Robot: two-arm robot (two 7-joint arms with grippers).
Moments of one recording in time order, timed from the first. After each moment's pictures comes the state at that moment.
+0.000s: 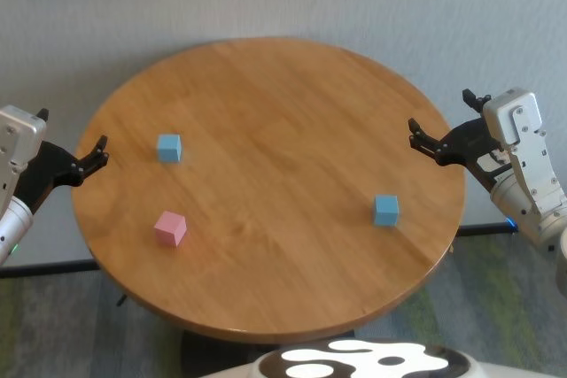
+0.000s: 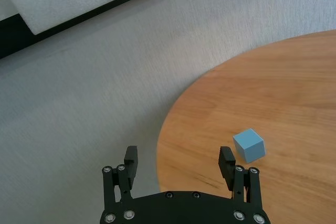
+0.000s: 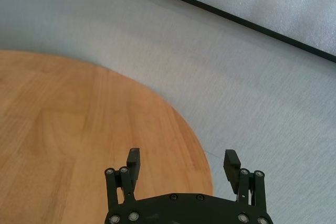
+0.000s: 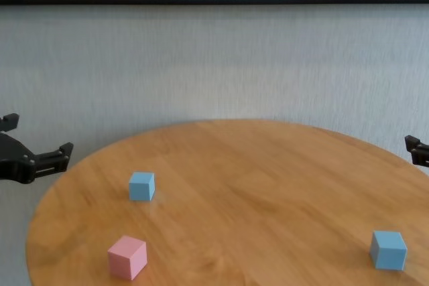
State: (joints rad) left arm -0.20 0.60 0.45 -1.41 -0.25 -0.12 0.03; right arm 0.20 0.60 -0.45 -1.41 0.25 -0.12 -0.03
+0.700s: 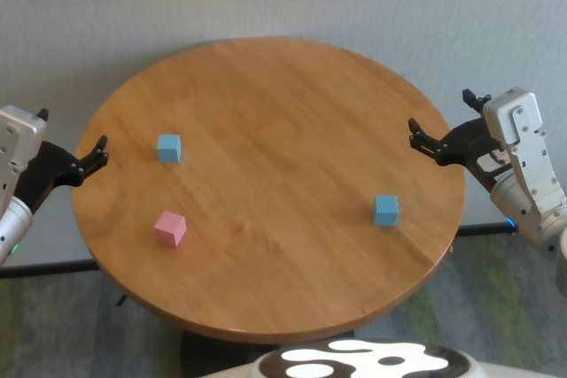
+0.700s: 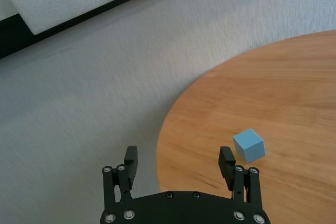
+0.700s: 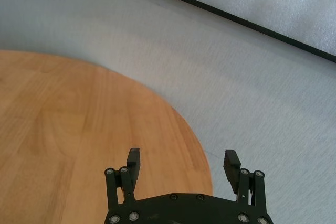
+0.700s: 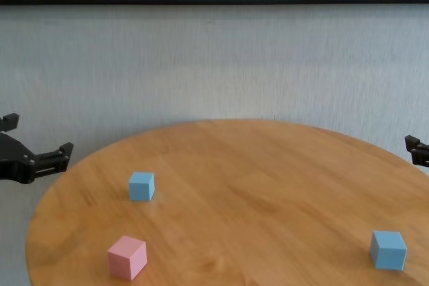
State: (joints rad) left arm -0.20 0.60 0.45 -1.41 -0.25 -0.12 0.03; right arm 0.20 0.60 -0.45 -1.41 0.25 -0.12 -0.03
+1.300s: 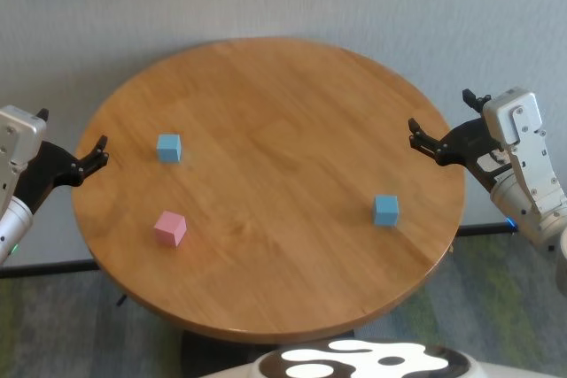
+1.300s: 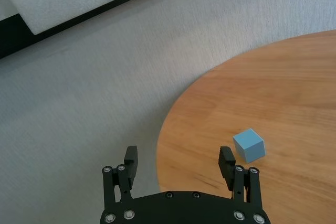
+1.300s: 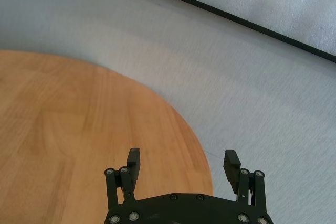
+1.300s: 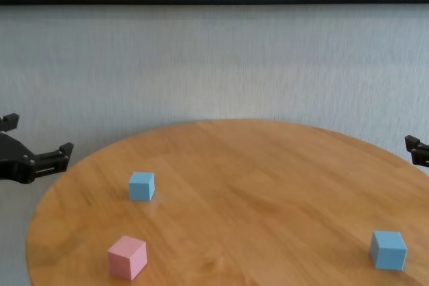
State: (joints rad) left arm -0.20 0.60 0.45 -1.41 -0.25 -0.12 0.03; right arm 0.20 0.60 -0.45 -1.41 0.25 -0.12 -0.03
